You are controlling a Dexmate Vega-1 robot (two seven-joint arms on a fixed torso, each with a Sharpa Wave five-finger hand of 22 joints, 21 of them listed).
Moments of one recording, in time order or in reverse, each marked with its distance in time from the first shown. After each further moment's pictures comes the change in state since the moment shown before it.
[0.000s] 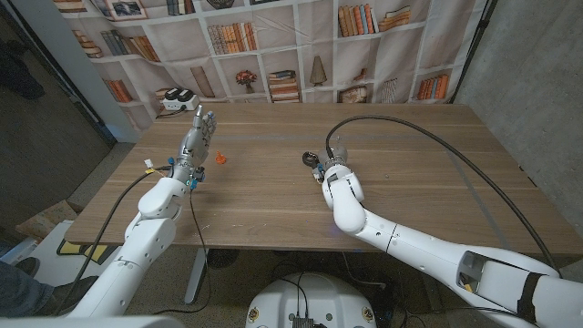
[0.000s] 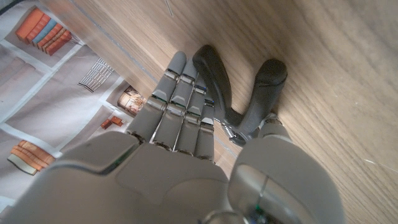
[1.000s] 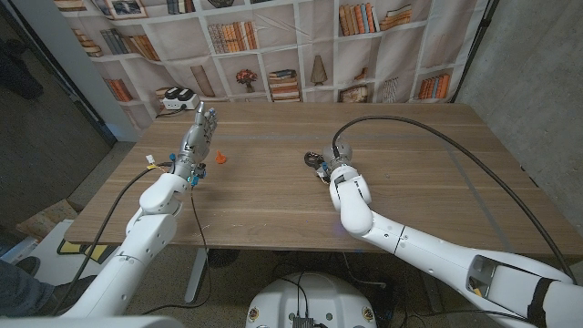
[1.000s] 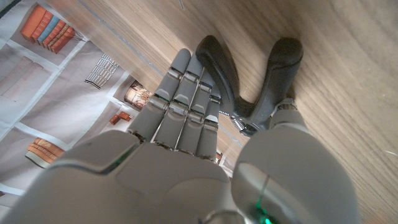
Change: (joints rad) left arm -0.025 0.007 0.011 0.005 0.008 0.012 0.000; left_hand 0.000 0.000 -0.008 0.000 0.000 0.000 0.000 0.000 0.000 0.000 0.000 -0.006 0.000 0.000 0.000 -0.004 0.000 0.000 0.000 0.000 0.000; right arm -0.028 -0.038 0.051 -0.068 -0.002 -0.037 -0.103; right_hand 0.073 -0.073 0.013 0.013 -0.016 0.082 -0.060 0.004 0.015 0.066 -0.070 0.002 -0.009 0.054 -0.047 -0.007 -0.001 0.014 -0.007 0.032 0.009
